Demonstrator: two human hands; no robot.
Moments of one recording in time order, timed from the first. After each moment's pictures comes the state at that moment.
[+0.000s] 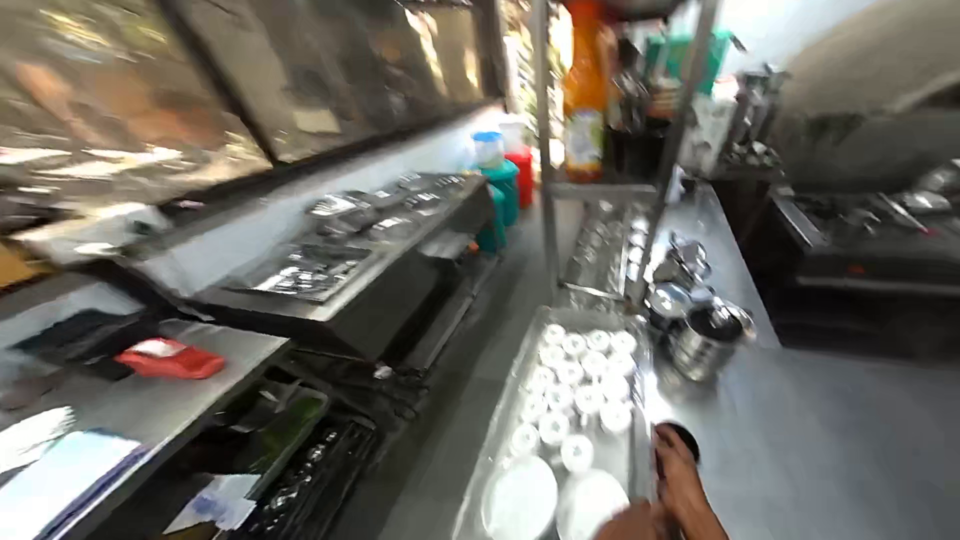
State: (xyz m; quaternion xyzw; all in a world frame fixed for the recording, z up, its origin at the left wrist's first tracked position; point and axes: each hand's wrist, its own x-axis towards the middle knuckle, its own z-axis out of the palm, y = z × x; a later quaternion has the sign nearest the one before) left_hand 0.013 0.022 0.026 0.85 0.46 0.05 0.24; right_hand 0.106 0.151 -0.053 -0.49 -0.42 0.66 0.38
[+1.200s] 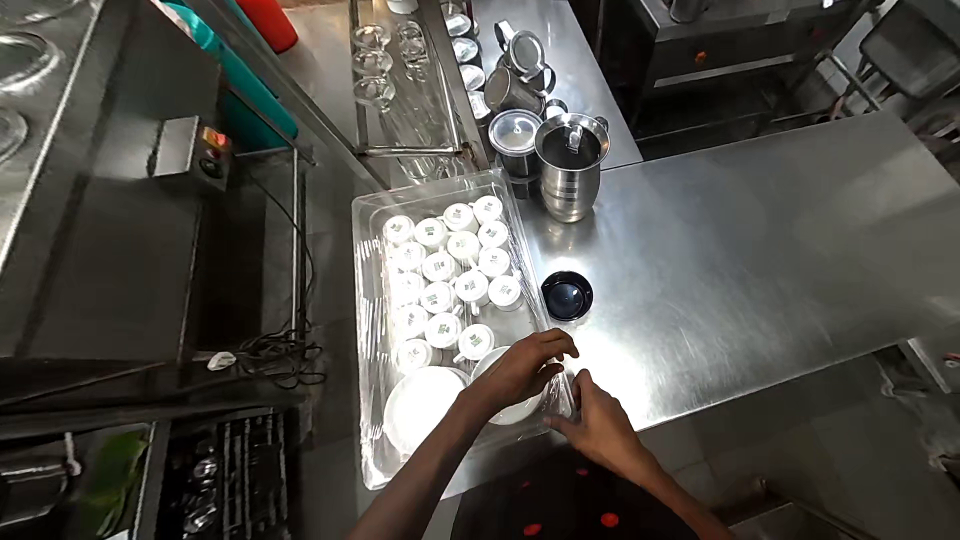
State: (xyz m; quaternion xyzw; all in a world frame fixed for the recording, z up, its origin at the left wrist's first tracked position) left_hand -0.032 0.070 0.000 0.83 0.36 0.19 0.39; right_hand 0.171 -0.007 0.007 -0.60 -0.63 0.48 0.05
